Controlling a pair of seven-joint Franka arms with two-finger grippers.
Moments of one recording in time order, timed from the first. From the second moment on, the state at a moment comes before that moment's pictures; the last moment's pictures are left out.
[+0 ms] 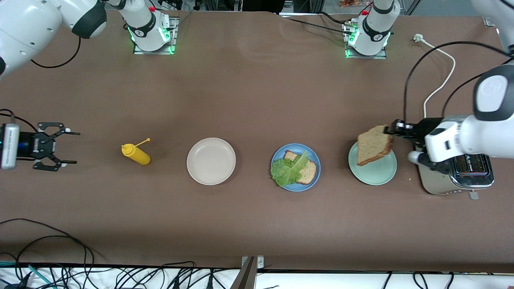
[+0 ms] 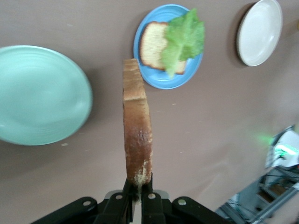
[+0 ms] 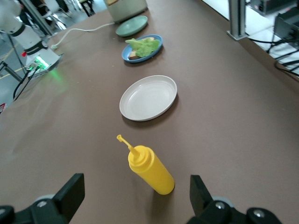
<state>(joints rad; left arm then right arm) -0.01 0.45 -0.03 -1.34 -0.41 1.40 0.22 0.27 0.91 -1.08 -1.30 1.38 1.07 -1.93</state>
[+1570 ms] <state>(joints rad) -0.18 0.77 -0.03 -1.40 -1.00 1.79 0.14 0.26 0.81 -0.60 -0.98 1.28 1.23 -0.84</state>
